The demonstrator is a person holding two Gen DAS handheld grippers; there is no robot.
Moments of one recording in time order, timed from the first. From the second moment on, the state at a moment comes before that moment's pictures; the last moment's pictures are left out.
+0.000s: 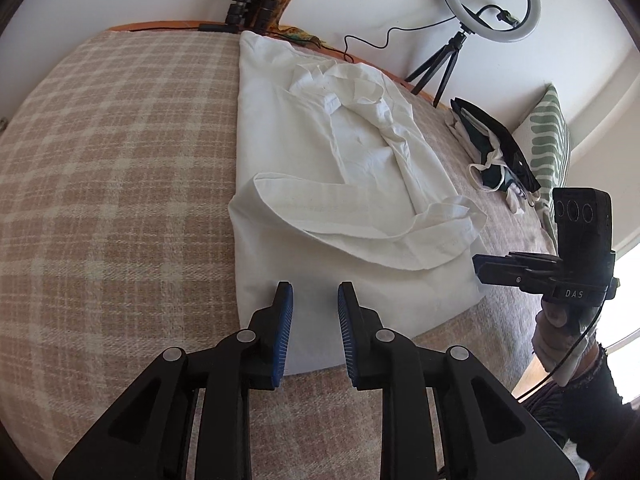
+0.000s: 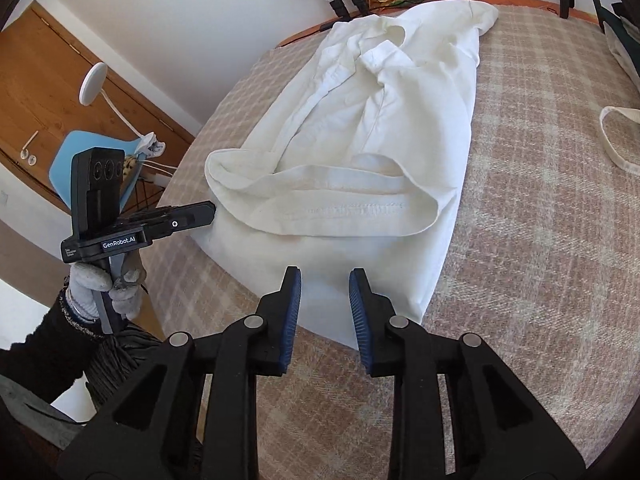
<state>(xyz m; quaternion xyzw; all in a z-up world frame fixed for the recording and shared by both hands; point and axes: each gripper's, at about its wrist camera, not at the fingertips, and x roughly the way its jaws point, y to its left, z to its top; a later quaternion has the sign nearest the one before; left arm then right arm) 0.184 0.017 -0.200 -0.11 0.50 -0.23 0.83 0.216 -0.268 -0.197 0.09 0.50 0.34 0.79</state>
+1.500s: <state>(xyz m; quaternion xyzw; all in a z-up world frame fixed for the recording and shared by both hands) 0.392 0.029 -0.168 -0.15 0.45 -0.19 0.86 0.456 -0.377 -0.210 0.34 0.45 0.21 0.79</state>
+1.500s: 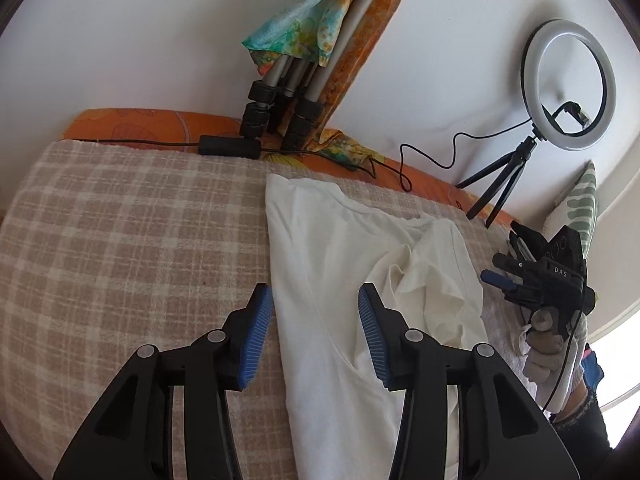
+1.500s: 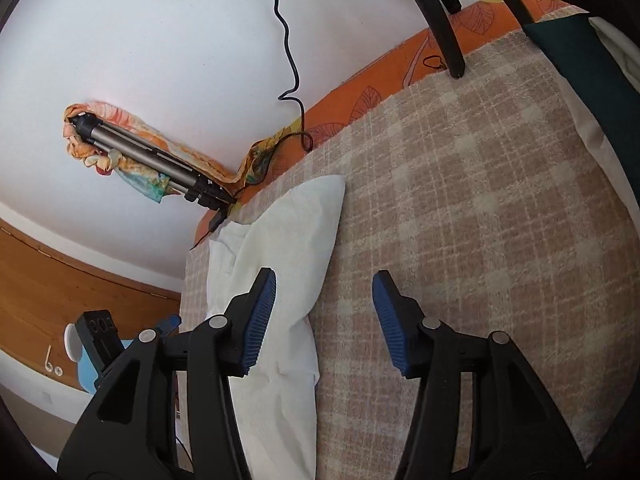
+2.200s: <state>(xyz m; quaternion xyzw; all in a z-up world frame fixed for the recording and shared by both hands) 0.479 0.015 -0.207 -0.18 0.44 -0.23 0.85 0.521 -0.328 -0.215 0.27 0.48 0.25 0.80</state>
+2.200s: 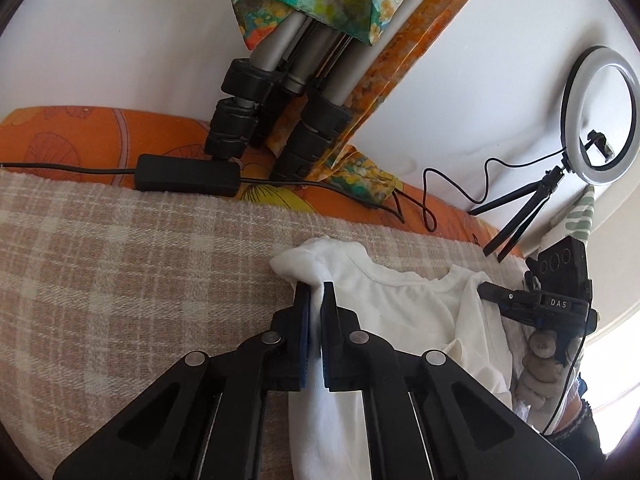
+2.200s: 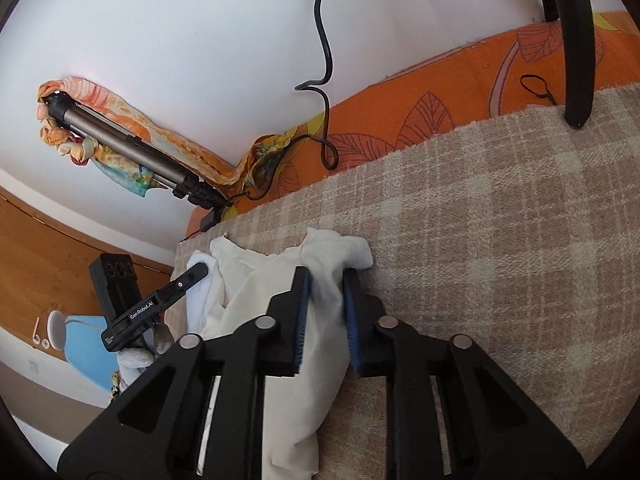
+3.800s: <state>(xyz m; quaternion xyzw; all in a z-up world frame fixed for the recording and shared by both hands) 0.302 0.048 -0.113 -0.15 0.35 -0.21 0.90 0.315 -0.294 -0.096 0.12 0.41 0.25 0.87</state>
